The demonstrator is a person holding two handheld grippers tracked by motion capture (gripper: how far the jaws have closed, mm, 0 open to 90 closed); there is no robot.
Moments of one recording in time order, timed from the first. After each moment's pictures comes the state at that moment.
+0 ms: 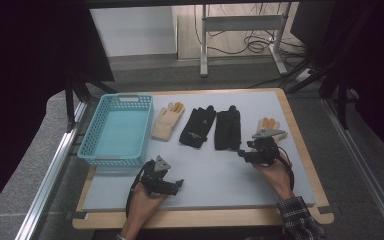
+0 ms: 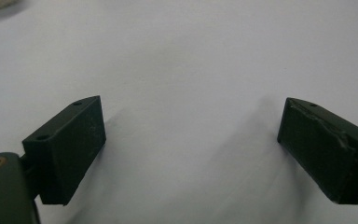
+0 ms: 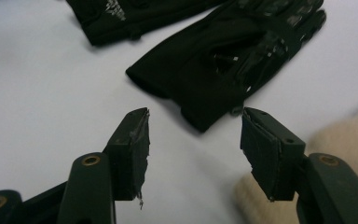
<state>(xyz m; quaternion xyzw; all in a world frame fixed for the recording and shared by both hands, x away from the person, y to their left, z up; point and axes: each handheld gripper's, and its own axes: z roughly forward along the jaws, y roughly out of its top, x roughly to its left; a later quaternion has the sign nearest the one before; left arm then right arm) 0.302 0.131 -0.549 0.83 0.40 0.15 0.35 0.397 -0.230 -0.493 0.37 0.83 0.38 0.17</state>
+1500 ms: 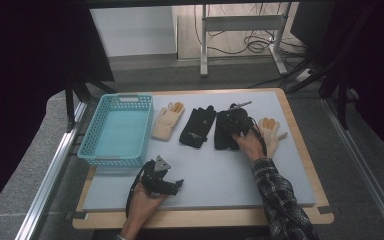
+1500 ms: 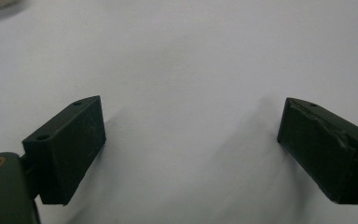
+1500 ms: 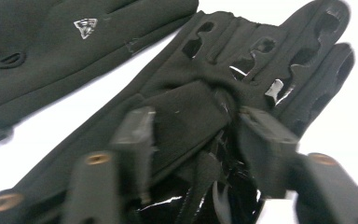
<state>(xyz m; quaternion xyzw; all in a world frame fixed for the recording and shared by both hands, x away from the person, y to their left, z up) 0.302 0.131 -0.549 0.83 0.40 0.15 0.35 0.516 -0.166 -0.515 0.43 0.84 0.29 0.17</state>
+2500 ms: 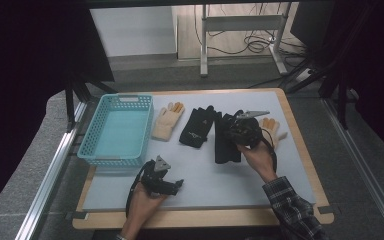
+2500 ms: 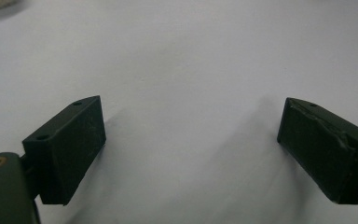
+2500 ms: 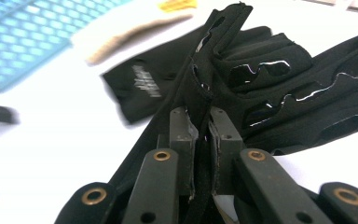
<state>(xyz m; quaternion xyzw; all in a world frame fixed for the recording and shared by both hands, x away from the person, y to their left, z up) 0.302 0.131 -0.549 0.83 0.40 0.15 0.35 0.418 -0.177 -0.455 0.39 0.81 0.41 0.13</state>
